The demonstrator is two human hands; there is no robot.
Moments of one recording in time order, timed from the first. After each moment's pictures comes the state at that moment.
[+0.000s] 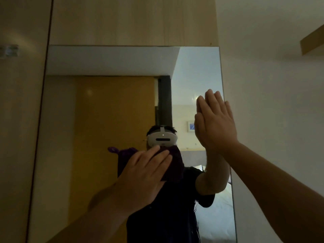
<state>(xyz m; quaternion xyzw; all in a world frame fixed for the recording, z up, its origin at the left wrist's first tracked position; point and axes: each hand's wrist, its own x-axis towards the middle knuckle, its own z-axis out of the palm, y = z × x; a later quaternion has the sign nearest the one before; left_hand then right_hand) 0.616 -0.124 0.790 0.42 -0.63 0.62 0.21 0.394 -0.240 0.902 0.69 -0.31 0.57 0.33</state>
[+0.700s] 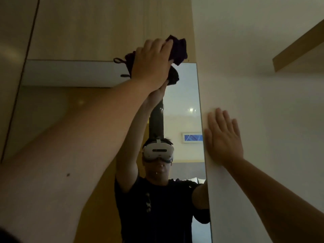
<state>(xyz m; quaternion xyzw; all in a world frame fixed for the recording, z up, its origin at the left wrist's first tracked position) 0.502 -0.149 1.092 0.47 -0.52 0.61 0.35 0.315 -0.307 0.903 0.68 -0.38 0.55 0.31</state>
